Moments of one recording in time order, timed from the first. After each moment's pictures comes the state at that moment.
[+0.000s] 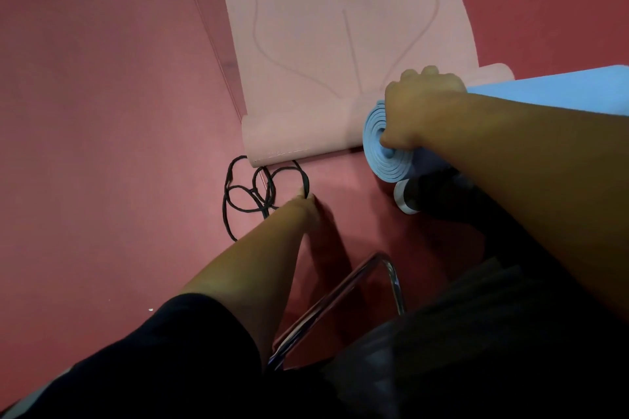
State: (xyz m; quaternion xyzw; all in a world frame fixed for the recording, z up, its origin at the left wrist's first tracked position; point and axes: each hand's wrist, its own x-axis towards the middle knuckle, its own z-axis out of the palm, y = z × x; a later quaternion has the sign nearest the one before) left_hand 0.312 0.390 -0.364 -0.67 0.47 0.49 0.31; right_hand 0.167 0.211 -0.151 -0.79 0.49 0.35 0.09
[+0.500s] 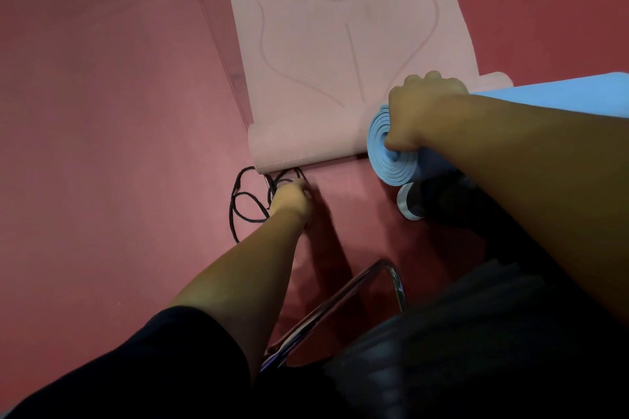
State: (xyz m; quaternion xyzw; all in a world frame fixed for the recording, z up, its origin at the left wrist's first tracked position) left_hand 0.341 0.391 -0.359 -0.83 0.38 0.41 0.03; right_hand 0.166 0.207 -0.140 -0.79 0.50 0.35 0.10
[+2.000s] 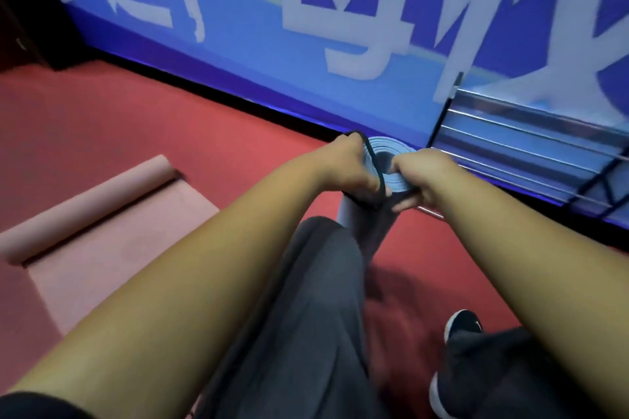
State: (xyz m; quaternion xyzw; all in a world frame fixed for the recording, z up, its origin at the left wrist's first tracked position) left_hand -0.081 0.239 0.133 -0.34 0.87 0.37 -0.04; right_hand -0.219 0.328 0.137 -0.23 0.82 -0.38 0.35
